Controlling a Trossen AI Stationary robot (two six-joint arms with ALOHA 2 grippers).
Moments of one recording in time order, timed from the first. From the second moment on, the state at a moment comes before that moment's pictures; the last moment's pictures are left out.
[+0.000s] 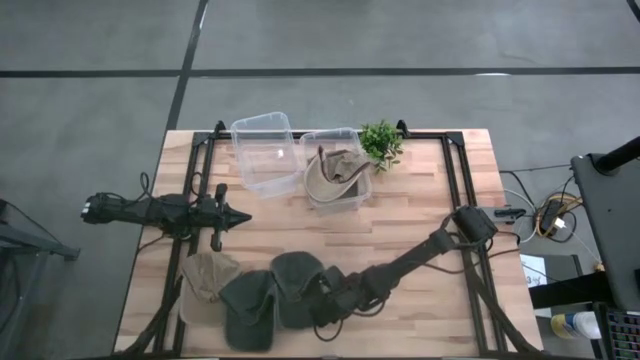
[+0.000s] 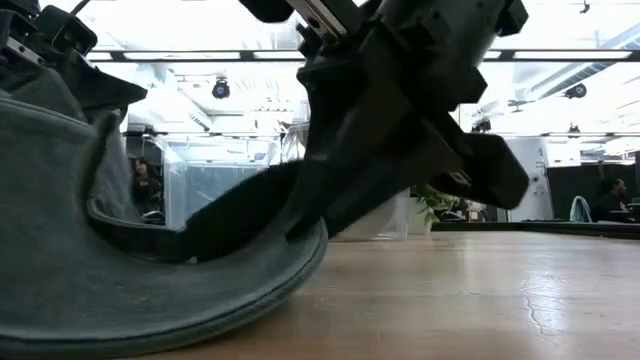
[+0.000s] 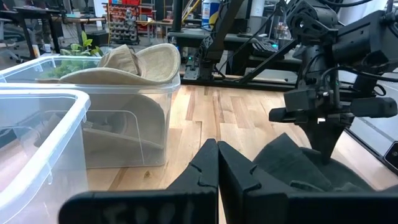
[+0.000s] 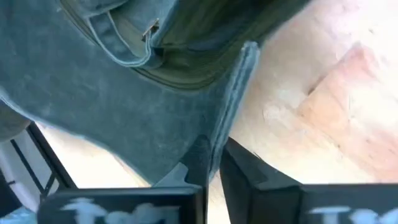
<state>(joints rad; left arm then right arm) -0.16 0.04 0.08 -0.17 -0.18 -0.09 0.49 2.15 1.50 -0.37 0.21 1.43</state>
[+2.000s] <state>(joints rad) -0.16 0.04 0.08 -0.17 -0.18 -0.09 -0.20 1.83 1.69 -0.22 0.01 0.45</state>
